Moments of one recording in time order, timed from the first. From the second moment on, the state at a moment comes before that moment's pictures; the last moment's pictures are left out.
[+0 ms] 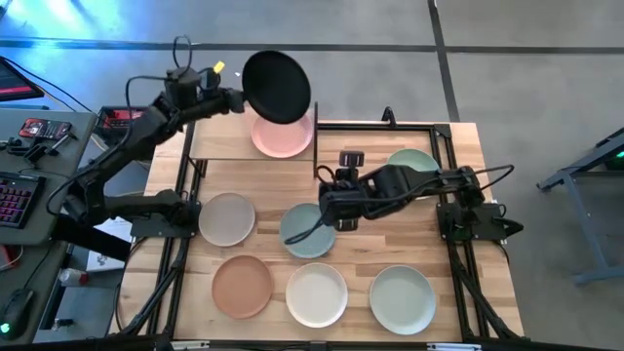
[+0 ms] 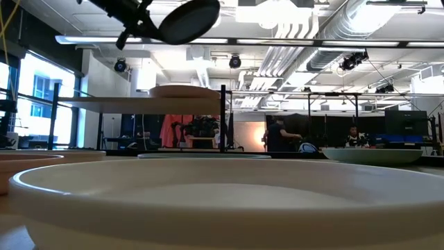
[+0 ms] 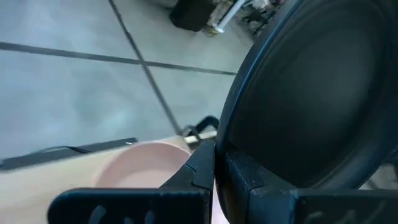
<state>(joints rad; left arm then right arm) 0.86 1.06 1.12 -0.37 0.15 -0.58 0.26 1.97 2.36 -1.57 0.64 0.07</state>
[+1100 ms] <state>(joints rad) 0.94 1.43 1.41 -0.97 0.16 -0.42 0.18 1.97 2.36 -1.57 0.63 0.07</state>
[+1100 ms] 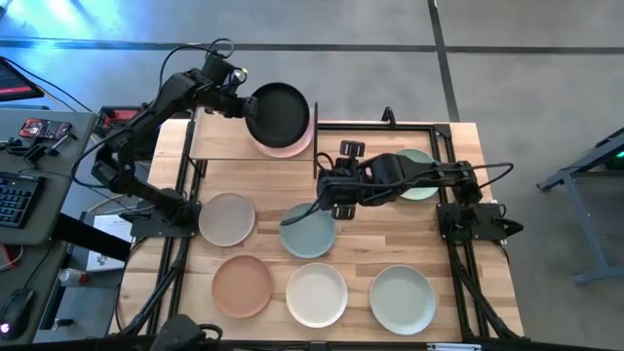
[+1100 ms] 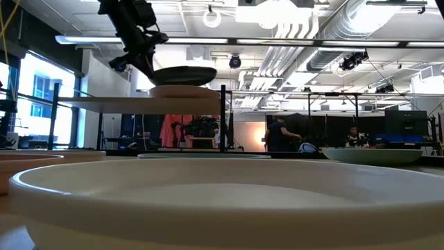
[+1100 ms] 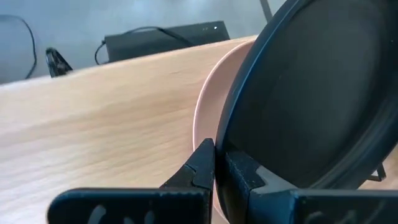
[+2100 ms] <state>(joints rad) 0.94 1.49 1.41 -1.04 0.20 -0.50 0.09 1.97 2.36 -1.57 0.64 -0.05</state>
